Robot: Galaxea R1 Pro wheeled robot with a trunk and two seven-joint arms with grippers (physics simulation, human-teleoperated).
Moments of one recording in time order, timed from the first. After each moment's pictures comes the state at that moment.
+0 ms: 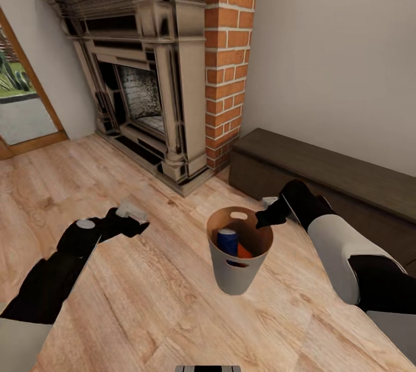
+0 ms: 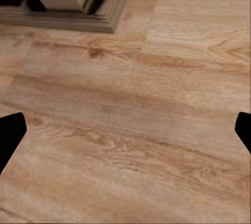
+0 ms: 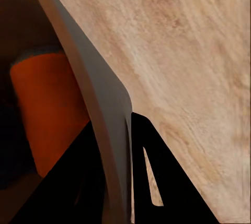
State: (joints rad) left arm -0.61 0.26 -0.16 -1.45 -0.22 0.75 -0.46; right arm -1.20 -0.04 0.01 -0.42 0.52 1.04 0.81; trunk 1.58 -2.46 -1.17
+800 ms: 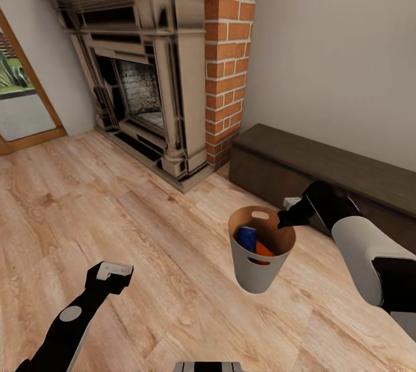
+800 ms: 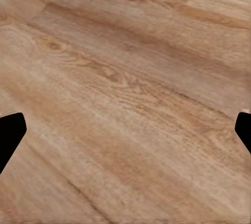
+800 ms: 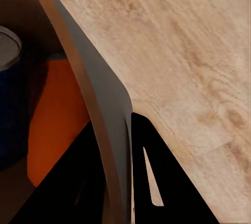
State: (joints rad) left arm -0.20 0.11 0.08 -1.33 -0.17 0.26 -0.14; right arm -1.19 -0.17 0.01 -0.44 0.52 1.04 0.85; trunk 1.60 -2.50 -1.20
